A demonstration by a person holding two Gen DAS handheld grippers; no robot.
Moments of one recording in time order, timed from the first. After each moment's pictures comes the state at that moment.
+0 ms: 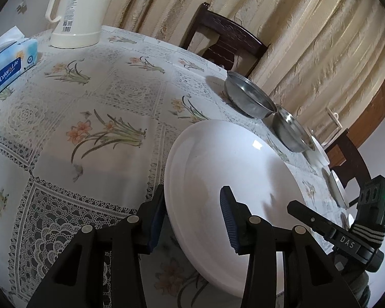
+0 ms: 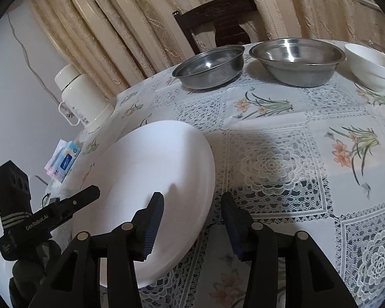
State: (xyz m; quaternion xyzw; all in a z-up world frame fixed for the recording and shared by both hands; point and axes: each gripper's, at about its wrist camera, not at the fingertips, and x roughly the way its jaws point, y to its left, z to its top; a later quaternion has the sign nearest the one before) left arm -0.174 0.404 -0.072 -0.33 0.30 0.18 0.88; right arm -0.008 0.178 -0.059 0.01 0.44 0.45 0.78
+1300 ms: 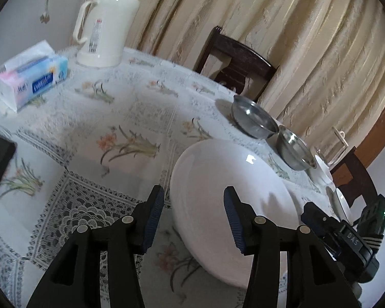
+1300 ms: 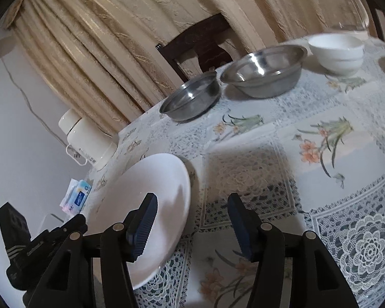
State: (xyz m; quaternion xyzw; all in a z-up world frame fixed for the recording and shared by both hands) left arm -0.203 0.377 -0.038 -0.31 0.25 0.24 0.88; right arm 0.007 0.136 -0.056 0.12 0.42 0.44 0.79
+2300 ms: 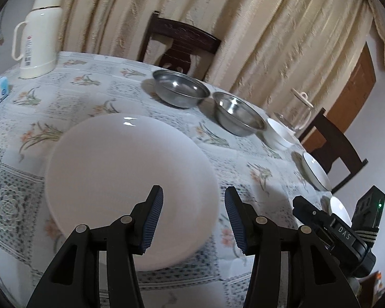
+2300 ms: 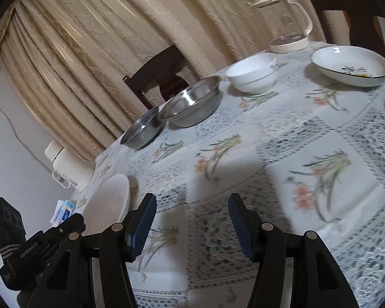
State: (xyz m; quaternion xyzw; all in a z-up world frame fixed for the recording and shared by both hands) left arm -0.133 0.268 -0.023 -0.27 0.29 0.14 0.91; right arm 0.018 0.014 -0.045 0.15 0.39 0.36 0.83
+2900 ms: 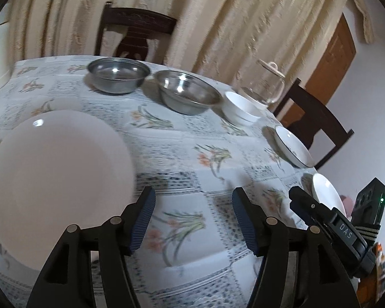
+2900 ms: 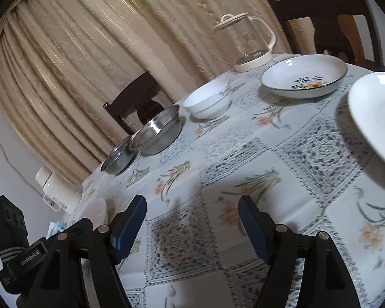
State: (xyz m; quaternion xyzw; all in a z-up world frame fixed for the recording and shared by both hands) left arm -0.067 0.201 -0.020 -0.23 0.33 0.07 0.91; right arm 0.033 -0.050 -0.041 0.19 0.36 0.31 0.86
